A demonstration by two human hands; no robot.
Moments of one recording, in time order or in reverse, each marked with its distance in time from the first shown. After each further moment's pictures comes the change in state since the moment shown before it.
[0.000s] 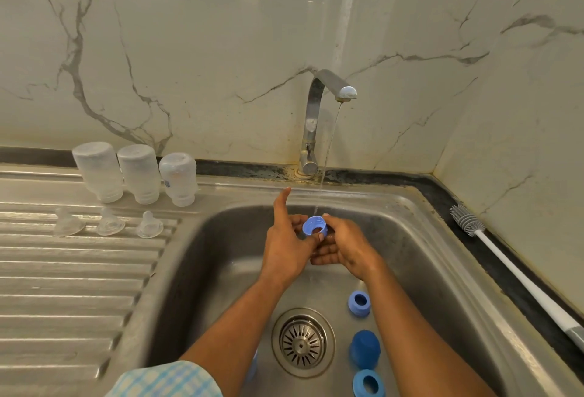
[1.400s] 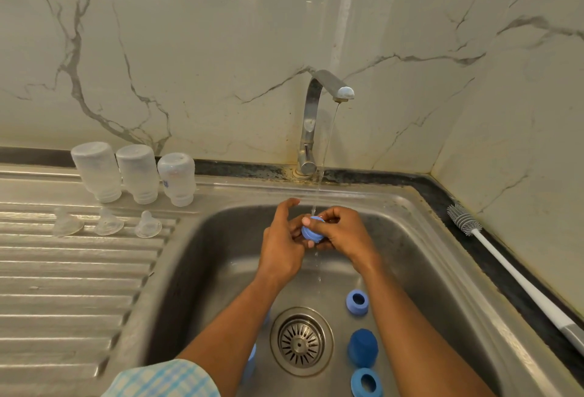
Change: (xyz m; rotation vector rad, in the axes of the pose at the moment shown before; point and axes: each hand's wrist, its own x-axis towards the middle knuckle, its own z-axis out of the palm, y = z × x) left_hand -0.004 0.000 -0.007 -0.064 -0.067 -0.022; right_hand 0.005 -0.003 -0.004 -0.161 0.109 -0.291
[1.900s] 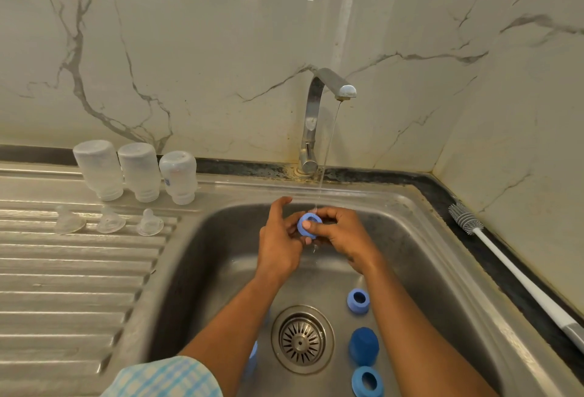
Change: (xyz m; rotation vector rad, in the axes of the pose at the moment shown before) left_hand 0.001 0.000 -0.002 0.013 0.064 -0.029; right_hand -0.001 0.001 0.001 0.064 -0.098 -0.034
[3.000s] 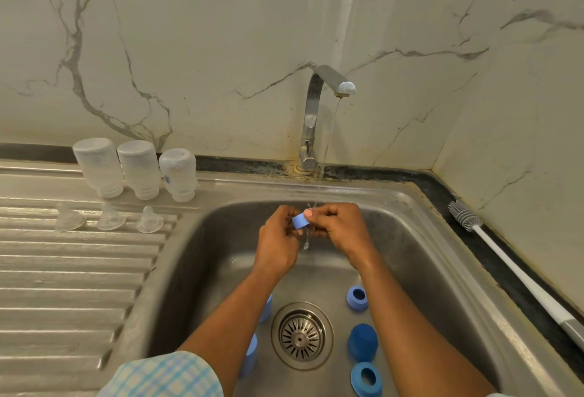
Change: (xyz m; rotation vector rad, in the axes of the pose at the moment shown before) left_hand 0.006 -0.010 -0.003 0.164 0.002 0.038; right_hand 0.002 0.001 0.006 0.026 0.101 -0.061
